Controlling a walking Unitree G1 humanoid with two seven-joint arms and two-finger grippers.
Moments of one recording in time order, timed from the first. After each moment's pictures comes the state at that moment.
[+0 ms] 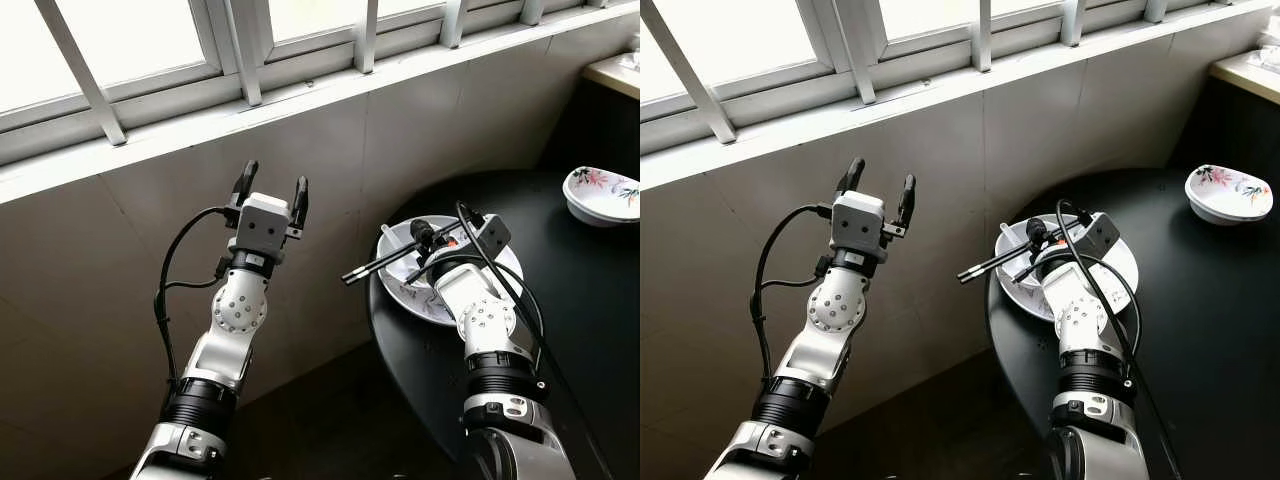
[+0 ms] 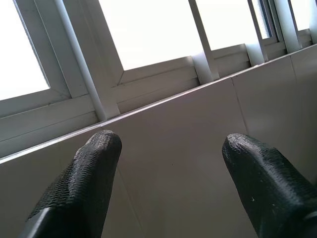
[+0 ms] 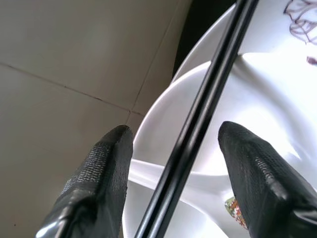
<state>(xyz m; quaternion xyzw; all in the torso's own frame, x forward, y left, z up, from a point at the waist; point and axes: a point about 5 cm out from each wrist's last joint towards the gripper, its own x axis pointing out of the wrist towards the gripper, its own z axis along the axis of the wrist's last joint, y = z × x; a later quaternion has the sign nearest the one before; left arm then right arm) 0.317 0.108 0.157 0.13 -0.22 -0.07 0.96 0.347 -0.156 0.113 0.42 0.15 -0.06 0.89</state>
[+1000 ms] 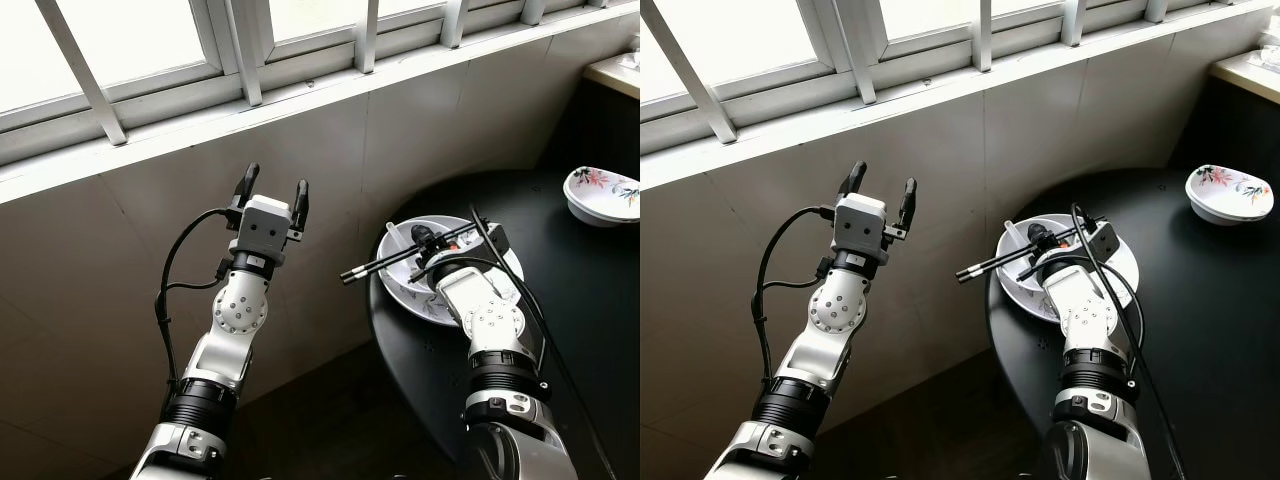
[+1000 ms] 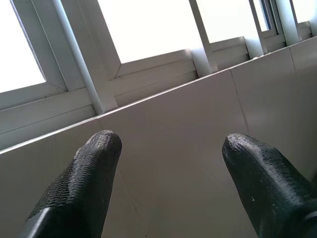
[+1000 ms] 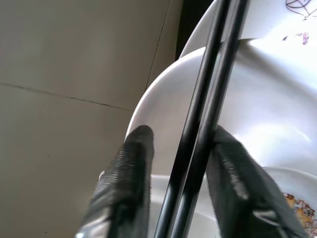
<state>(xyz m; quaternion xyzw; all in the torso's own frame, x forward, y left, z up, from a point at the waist) 0.318 0.108 0.153 0.13 -0.21 -0.07 0.97 0.347 -0.161 0.111 0.49 0.15 -0.06 0.86</state>
